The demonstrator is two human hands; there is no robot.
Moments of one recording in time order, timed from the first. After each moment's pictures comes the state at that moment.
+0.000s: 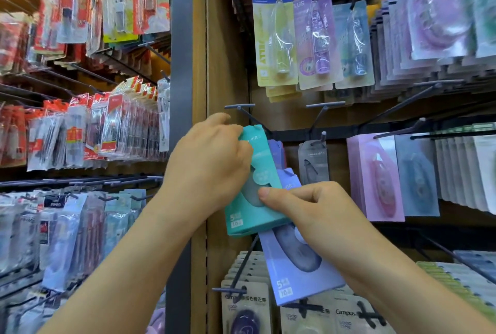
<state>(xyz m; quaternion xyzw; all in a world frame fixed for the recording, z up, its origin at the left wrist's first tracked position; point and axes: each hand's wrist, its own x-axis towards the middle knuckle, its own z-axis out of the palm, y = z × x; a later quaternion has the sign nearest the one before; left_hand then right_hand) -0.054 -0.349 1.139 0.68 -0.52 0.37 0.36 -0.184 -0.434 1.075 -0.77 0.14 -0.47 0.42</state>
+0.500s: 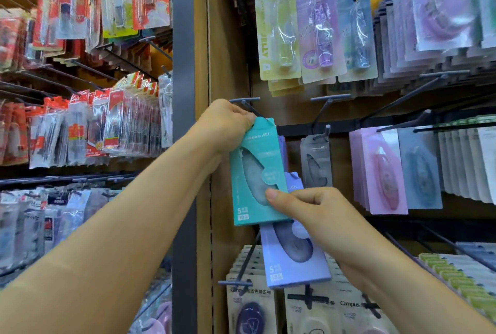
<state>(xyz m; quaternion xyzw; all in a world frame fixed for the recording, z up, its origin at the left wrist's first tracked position) -0.045 -0.379 1.181 0.63 -0.52 0.01 0.58 -0.181 -0.443 1.067 -0.75 0.12 -0.42 0.50</state>
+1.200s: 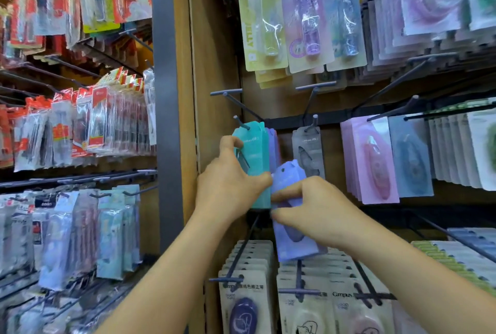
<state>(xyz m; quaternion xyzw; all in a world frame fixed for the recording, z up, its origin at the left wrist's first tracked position) -0.038 -0.418 1.100 0.69 -0.51 0.19 0.48 -0.181 -0.469 1.074 -0.87 0.29 -0.37 0.16</state>
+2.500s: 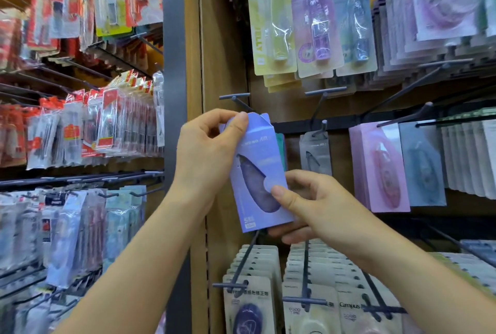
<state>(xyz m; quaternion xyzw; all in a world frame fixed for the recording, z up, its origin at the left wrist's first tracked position) -0.033 -0.388 1.129 0.39 -0.55 0.14 0.72 -0.180 -0.470 1.072 -0.79 0.09 -0.41 0.44</state>
